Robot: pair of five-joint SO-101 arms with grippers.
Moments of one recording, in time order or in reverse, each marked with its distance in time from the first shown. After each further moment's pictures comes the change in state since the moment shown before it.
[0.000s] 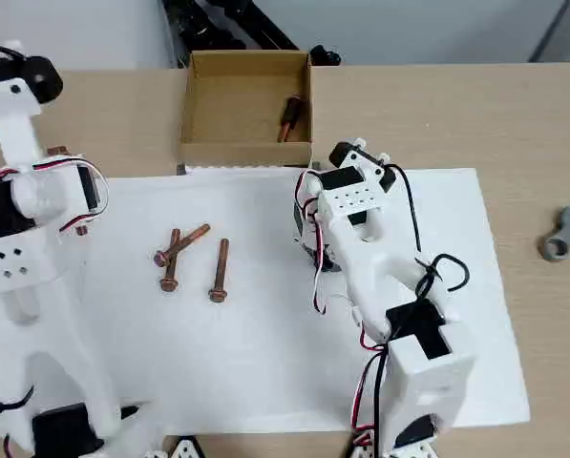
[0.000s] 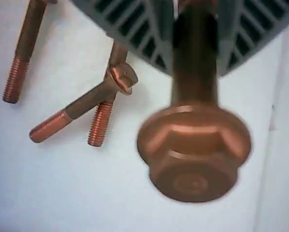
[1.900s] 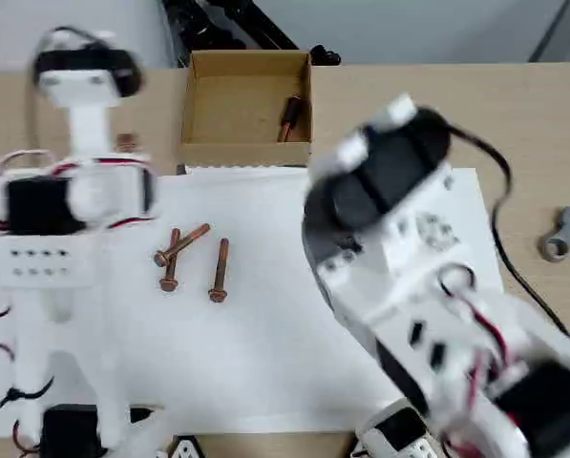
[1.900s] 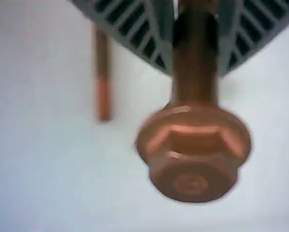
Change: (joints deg) left arm 17.3 -0.4 -1.3 -3.5 -2.0; right arm -13.7 -65.5 -19.9 23.1 51.7
